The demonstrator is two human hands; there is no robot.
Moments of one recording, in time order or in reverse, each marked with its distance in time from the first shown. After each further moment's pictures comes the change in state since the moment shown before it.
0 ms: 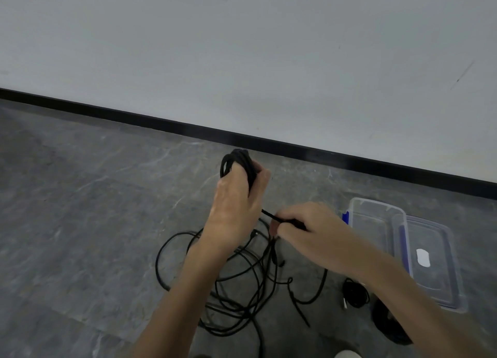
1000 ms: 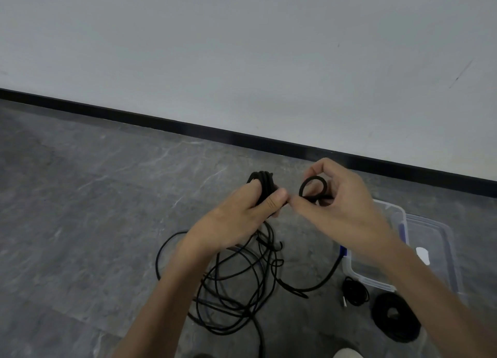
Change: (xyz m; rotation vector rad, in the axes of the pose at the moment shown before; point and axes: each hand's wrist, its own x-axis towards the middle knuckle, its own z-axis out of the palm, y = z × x) left_hand 0.000 -0.004 -0.009 -0.136 -0.515 0.044; right_hand -0.005 -0.002 -0.021 0.313 0.430 0.029
